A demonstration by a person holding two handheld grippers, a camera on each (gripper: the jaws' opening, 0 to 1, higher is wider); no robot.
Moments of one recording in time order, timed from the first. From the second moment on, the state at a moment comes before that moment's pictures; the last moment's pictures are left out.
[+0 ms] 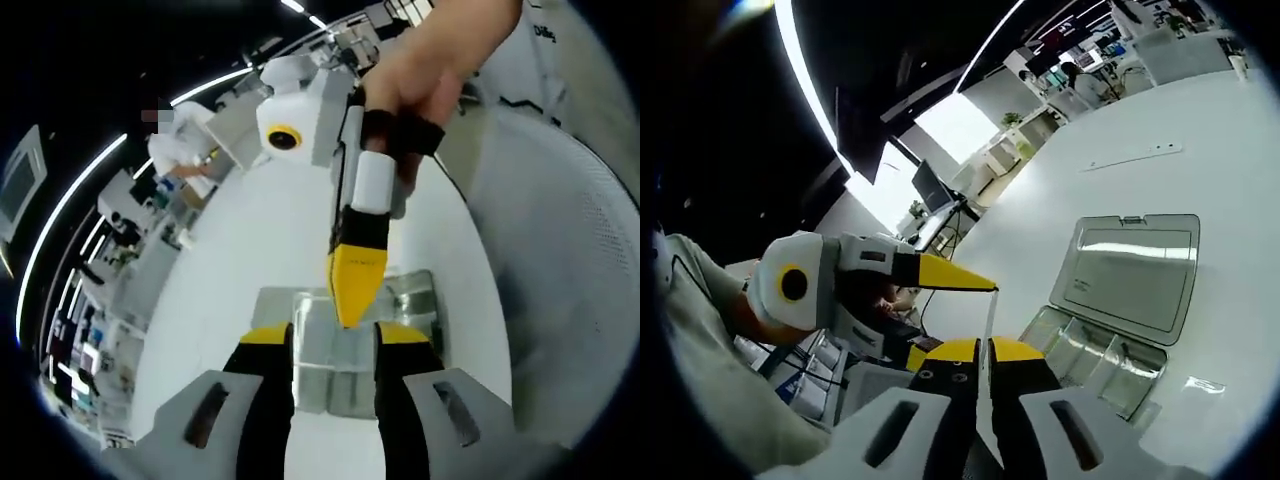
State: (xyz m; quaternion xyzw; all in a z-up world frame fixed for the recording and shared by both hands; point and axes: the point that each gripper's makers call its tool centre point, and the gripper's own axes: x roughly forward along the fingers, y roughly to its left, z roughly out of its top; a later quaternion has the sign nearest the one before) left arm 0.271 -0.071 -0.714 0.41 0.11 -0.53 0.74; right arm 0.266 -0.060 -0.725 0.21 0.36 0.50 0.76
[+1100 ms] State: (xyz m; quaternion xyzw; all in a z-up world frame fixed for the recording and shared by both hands) left arm 0.262 -0.066 -0.721 0.27 0.25 -0.59 0.72; right arm 0.247 -0.076 -0.733 0.18 0.36 0.53 0.74
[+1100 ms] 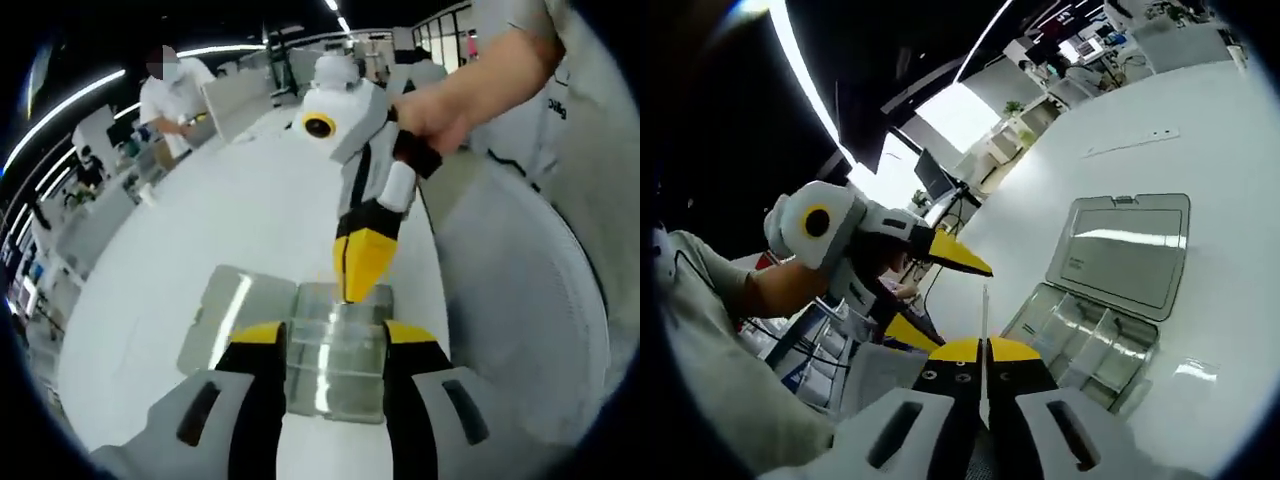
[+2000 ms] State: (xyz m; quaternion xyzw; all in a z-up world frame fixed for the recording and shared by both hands) left arm 0.239 -0.074 -0.723 0.25 0.35 -0.66 0.62; right arm 0.225 -0.070 -0.736 -0.01 0.26 0.63 0.73
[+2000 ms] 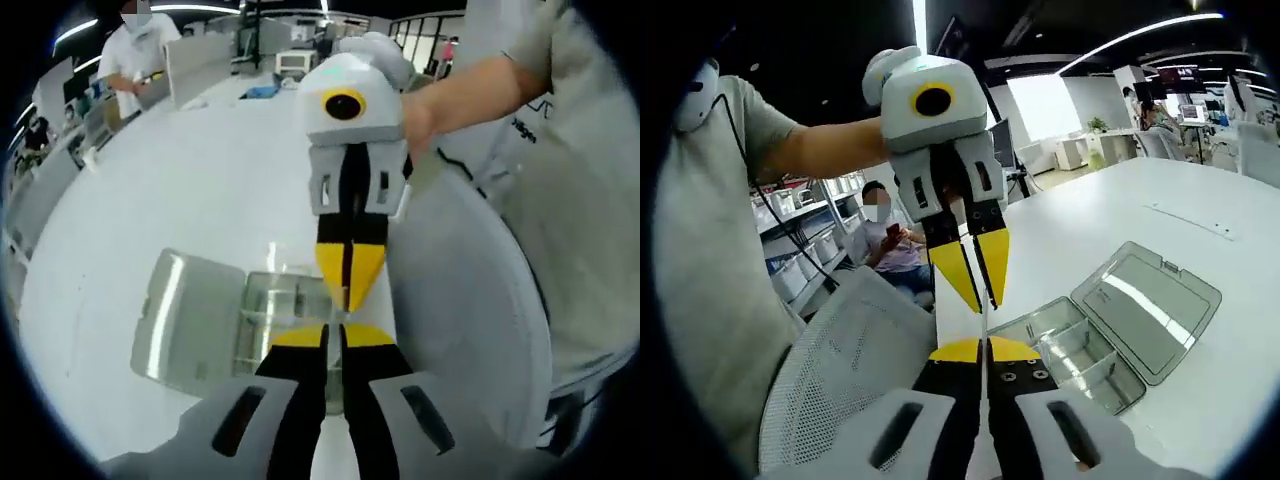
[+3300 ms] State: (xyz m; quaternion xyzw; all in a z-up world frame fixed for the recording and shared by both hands) left arm 0.236 -0.062 -0.736 0.33 0.40 -0.64 0.57; right arm 0.228 -0.079 -0.745 -0.05 0.27 0.62 0.73
